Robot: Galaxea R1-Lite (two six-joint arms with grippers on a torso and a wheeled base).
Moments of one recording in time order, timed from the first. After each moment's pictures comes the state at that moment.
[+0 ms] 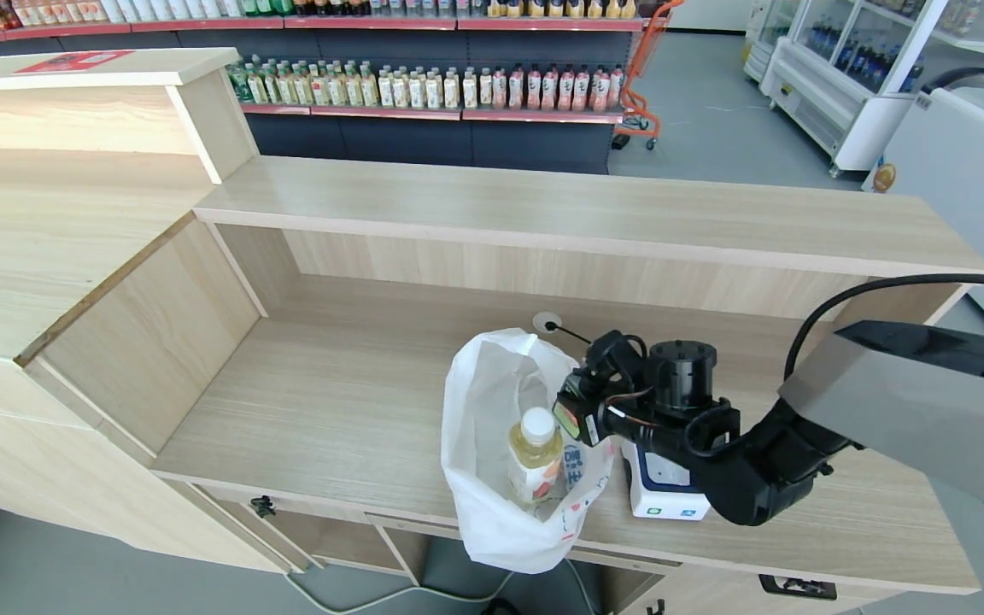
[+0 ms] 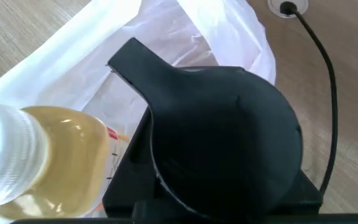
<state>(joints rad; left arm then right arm) 0.00 0.00 0.00 0.00 -0.03 0.01 0.47 2.30 -0.97 -1.07 0.11 -0.21</state>
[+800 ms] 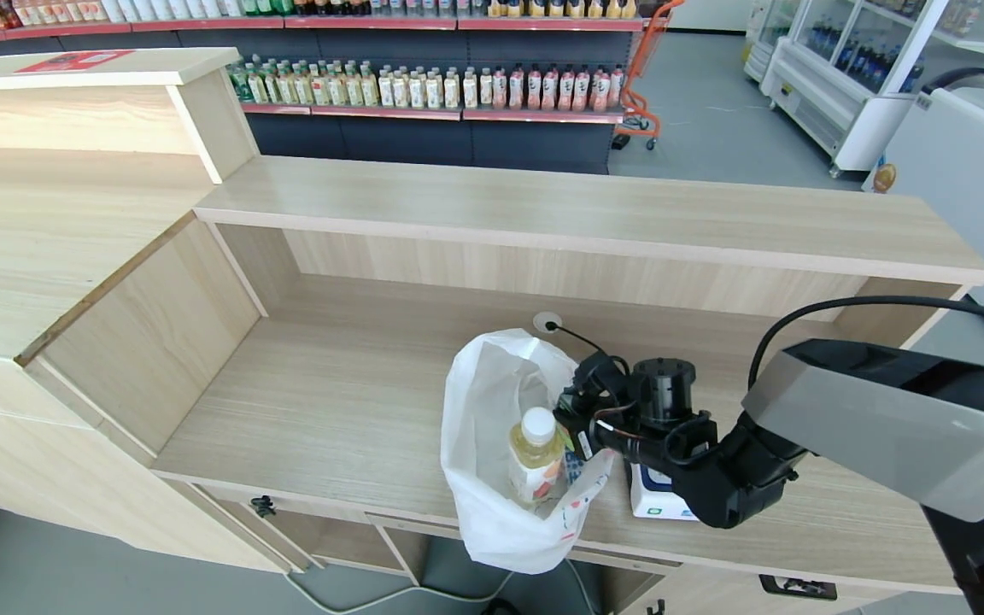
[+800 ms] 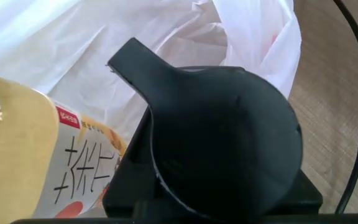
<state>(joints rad) 0.00 0.00 0.00 0.00 -0.03 0.01 0.45 2.41 -1.03 -1.06 0.12 -0.26</state>
